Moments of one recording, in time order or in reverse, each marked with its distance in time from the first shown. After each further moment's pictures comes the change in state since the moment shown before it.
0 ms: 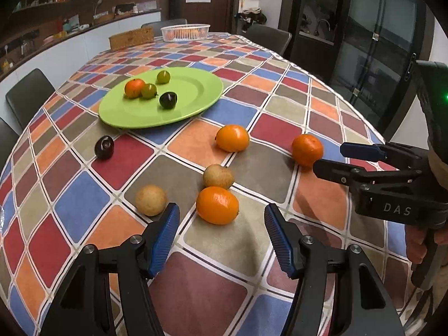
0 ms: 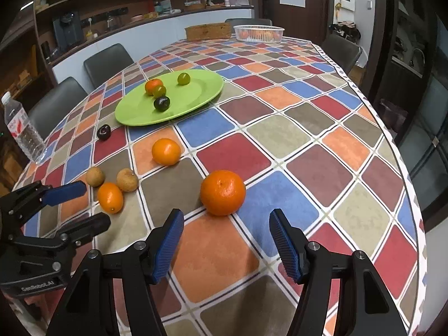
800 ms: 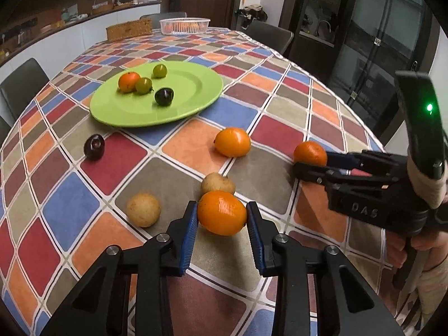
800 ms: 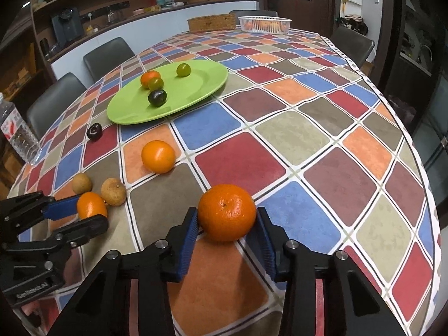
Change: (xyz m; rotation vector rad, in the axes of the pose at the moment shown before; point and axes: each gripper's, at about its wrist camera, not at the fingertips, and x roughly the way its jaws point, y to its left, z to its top) left arm 0.010 0.006 0.011 -0.037 0.016 -0.048; right arm 0.035 0.001 0.013 -0.007 0.035 0.030
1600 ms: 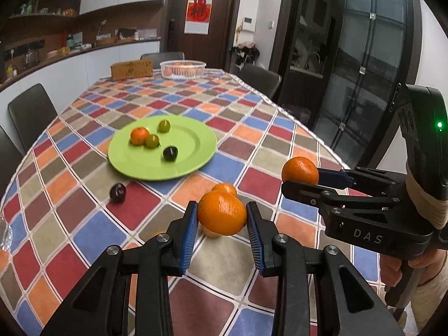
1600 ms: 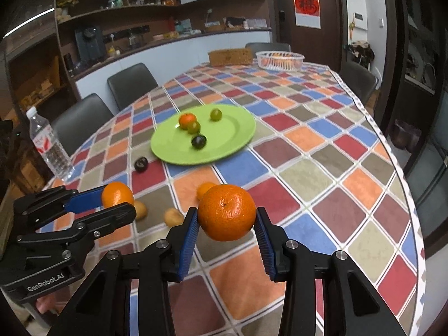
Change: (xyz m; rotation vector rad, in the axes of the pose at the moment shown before) left arm -0.073 -0.003 0.018 0.014 -0.205 -0.021; right arm -0.072 0.034 0.016 -0.034 -0.161 0.061
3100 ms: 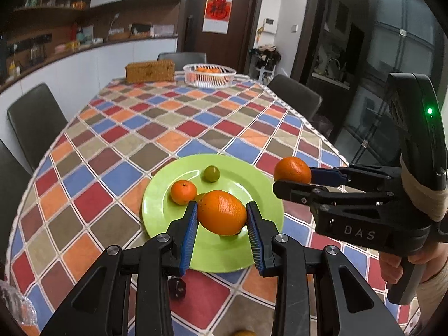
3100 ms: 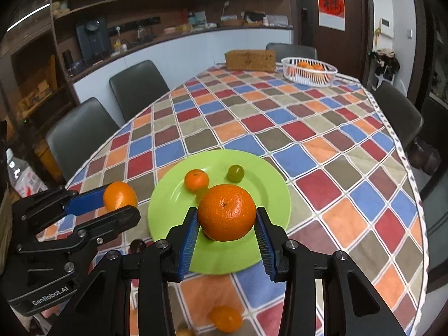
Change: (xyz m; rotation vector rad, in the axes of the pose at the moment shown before) left arm 0.078 0.106 0.107 -0.054 0.039 0.045; right arm 0.108 0.023 0.141 -0.053 0.065 0.052
